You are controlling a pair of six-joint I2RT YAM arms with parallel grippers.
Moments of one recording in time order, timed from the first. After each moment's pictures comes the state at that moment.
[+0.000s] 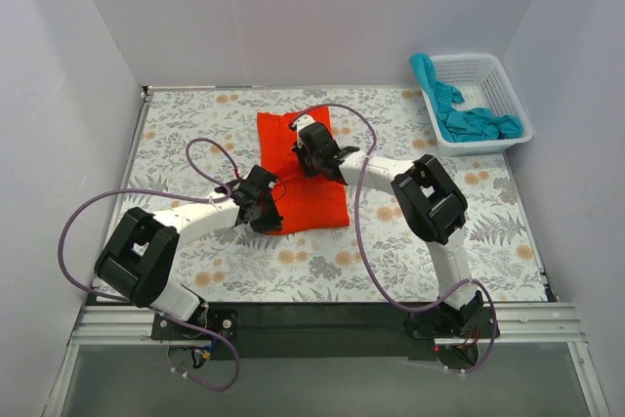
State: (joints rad) left arm -0.58 1.51 0.77 -0.36 -0.04 -0.91; right arm 0.76 2.12 1.46 -0.06 0.08 0.16
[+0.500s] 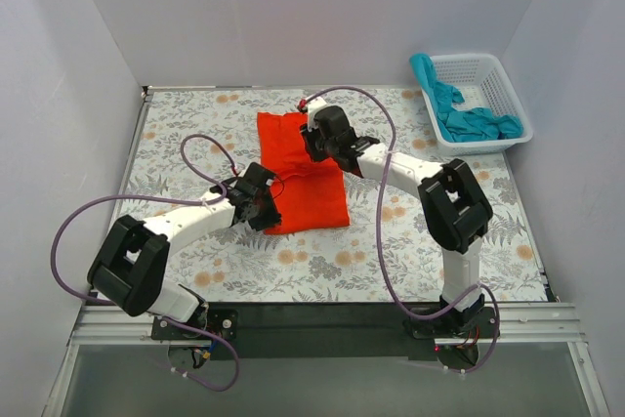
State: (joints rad) left arm -0.58 1.45 0.78 -0.42 -0.06 -0.90; right arm 0.71 2.01 1.49 -0.04 0.07 0.05
